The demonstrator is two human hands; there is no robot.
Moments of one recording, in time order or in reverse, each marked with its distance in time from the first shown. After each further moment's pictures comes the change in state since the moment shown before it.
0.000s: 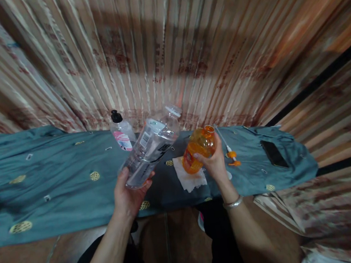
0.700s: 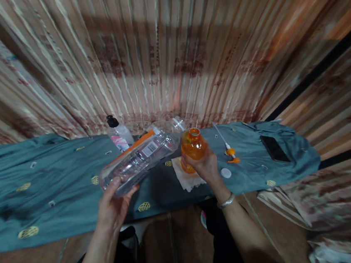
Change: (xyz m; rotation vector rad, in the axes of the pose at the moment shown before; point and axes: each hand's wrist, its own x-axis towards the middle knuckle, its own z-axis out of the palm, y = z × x) left_hand -0.020 0.030 0.001 0.071 0.100 0.236; right_hand -0.014 -0.027 0.020 -0.079 0.005 0.013
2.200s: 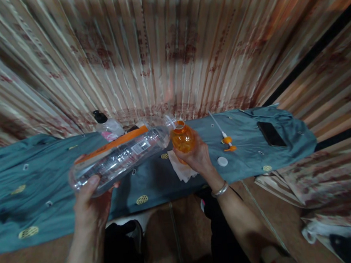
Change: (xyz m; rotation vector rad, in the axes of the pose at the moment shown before) left_hand 0.009 0.027 -0.004 0.134 -0.158 0.238; right_hand 0.000 -0.011 0.004 -0.042 -0.107 -0.084
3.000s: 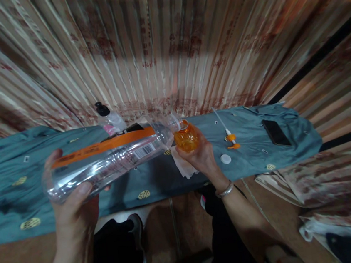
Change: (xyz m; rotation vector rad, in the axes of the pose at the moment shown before) left_hand -0.007 0.020 0.005 0.100 0.100 0.202; right_hand -0.010 0.010 0.004 -0.091 0.020 -0.183
